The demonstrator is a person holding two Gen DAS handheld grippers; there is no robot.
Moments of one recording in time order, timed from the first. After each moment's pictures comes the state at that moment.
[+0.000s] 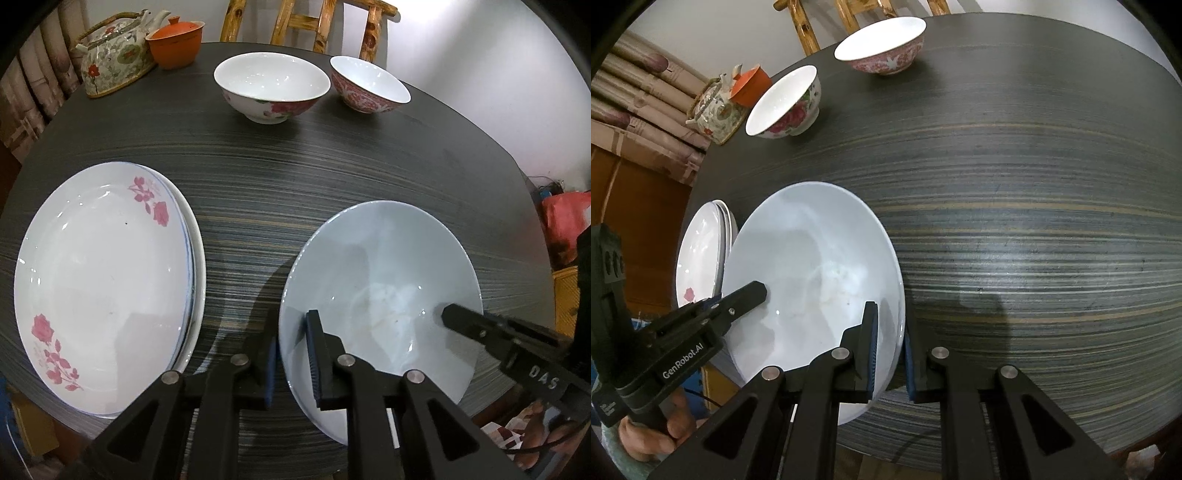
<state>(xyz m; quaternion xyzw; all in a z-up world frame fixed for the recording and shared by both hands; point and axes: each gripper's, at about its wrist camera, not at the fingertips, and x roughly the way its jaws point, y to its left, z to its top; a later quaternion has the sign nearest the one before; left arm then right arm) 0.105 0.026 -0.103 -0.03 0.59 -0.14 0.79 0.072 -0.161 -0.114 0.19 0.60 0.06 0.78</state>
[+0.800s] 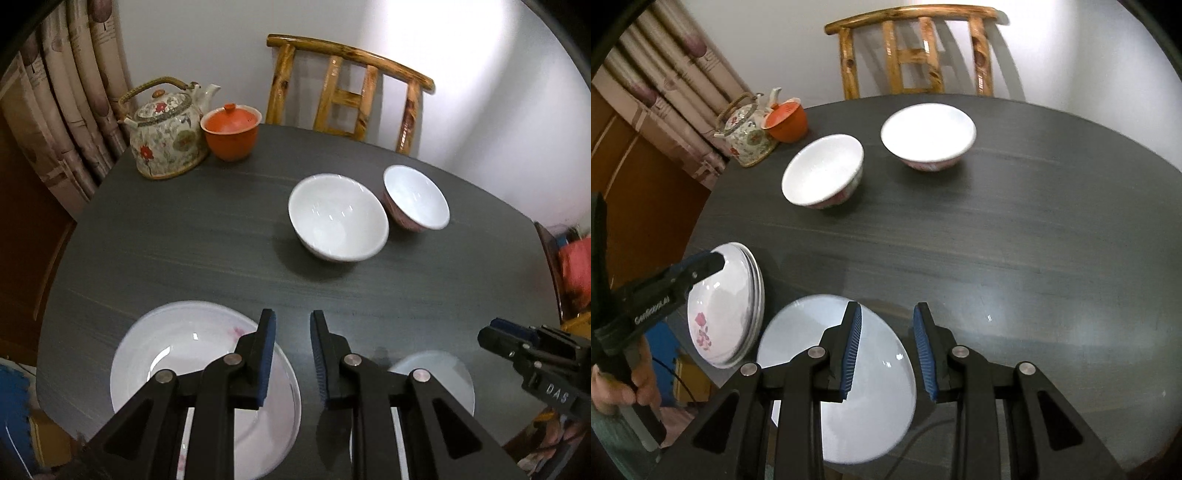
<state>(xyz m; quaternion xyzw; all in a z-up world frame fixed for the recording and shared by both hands) 0.188 0.077 -0.024 -0.04 0.52 -0.08 0.85 0.143 -0.143 -0.039 0.09 0.56 0.09 0.82</state>
